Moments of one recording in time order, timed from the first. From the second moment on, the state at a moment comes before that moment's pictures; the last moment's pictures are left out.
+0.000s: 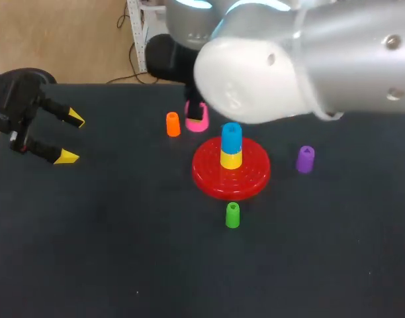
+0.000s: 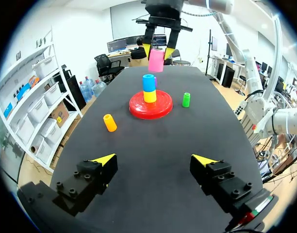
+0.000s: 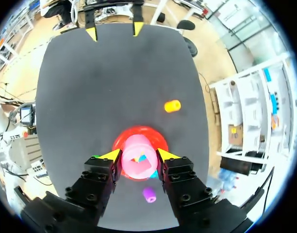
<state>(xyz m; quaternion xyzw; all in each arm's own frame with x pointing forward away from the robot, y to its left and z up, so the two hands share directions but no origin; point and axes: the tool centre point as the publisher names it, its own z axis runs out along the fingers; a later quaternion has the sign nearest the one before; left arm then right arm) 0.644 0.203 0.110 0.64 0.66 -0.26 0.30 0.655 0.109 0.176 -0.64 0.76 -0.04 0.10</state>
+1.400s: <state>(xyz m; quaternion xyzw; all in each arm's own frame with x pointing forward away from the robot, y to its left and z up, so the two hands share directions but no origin) 0.644 0.203 0.110 0.64 0.66 -0.26 0.30 0.691 0.053 0.132 -0.58 0.82 -0.01 0.04</state>
